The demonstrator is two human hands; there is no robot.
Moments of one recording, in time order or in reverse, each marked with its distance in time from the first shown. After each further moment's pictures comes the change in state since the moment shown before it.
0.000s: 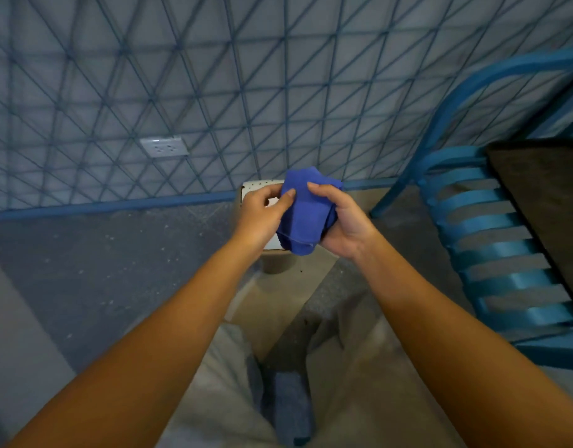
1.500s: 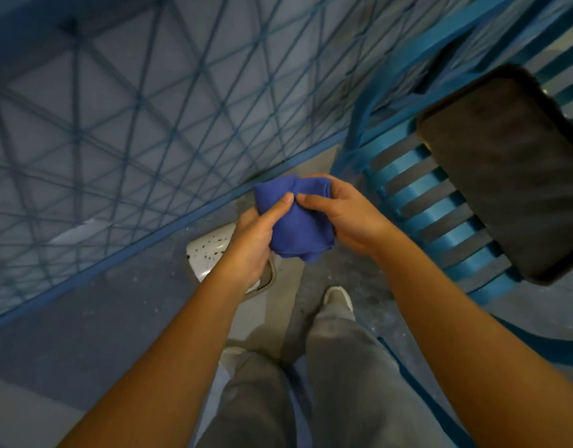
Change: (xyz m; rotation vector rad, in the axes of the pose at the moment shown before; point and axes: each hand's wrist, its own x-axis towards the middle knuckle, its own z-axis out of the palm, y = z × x) left_hand 0.118 0.127 0.107 -0.169 -0.392 -0.507; right_hand 0.039 -0.170 -0.057 -0.216 0.396 -0.128
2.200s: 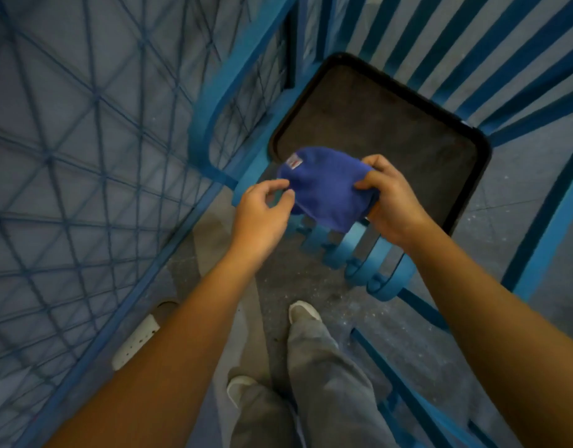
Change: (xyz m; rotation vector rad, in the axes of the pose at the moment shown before) left_hand 0.079 0.013 0.228 0.771 -0.224 0.278; right_hand -0.053 -0.042 -0.244 0.355 0.587 -0.194
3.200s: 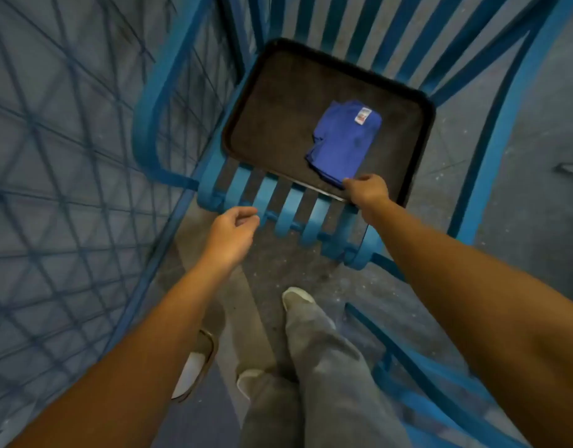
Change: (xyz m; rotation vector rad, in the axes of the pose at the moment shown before) left_hand -0.031 -0.011 0.012 0.188 -0.173 -0.189; right_hand 0.017 0.059 -0.077 -0.441 0.578 0.406
